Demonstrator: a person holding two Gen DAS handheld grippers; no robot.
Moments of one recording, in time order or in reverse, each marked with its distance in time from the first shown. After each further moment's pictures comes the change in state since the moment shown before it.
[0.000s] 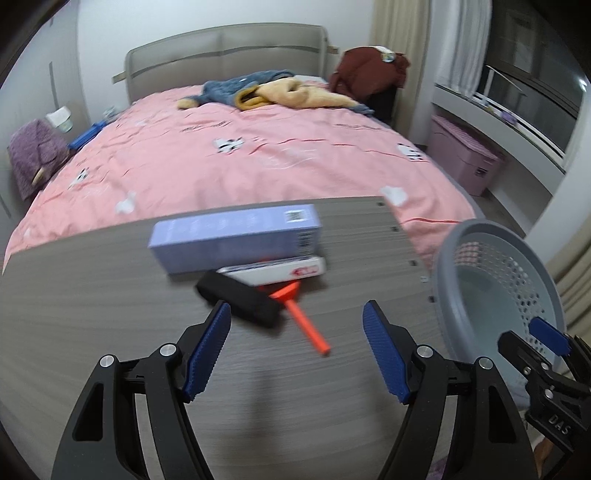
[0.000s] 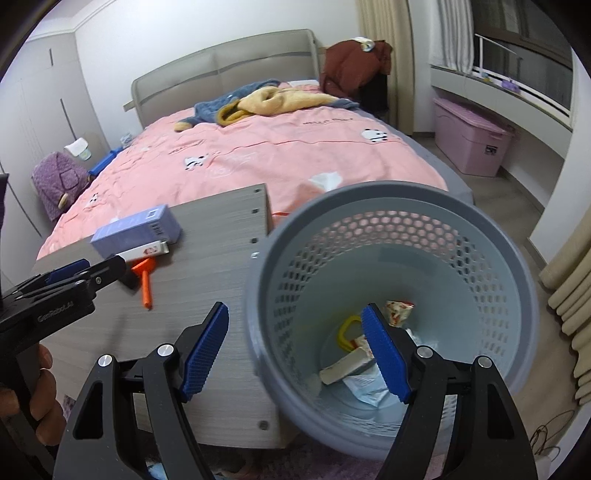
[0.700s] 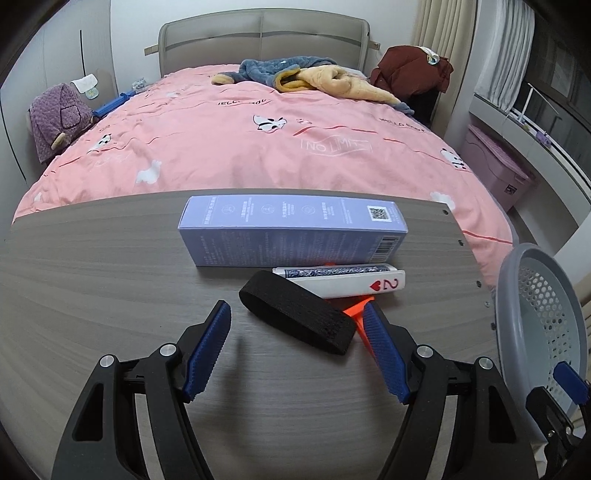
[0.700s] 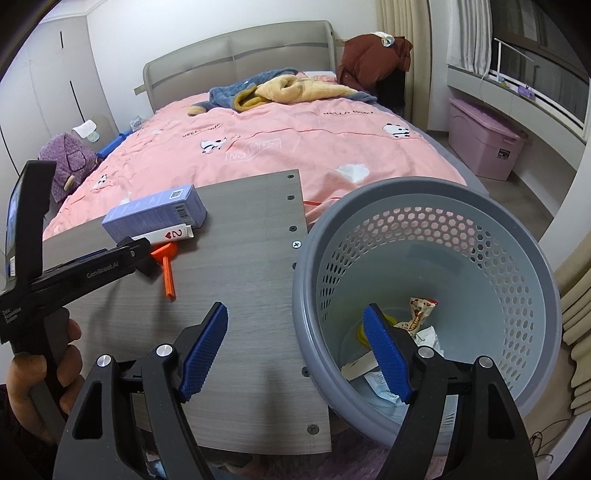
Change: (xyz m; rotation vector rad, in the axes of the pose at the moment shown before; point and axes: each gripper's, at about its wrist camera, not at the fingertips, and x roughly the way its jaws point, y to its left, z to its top) left arm 0.045 0.039 0.006 -0.102 0.041 0.063; right arm 0.015 0.036 -0.002 -0.046 0.042 0.008
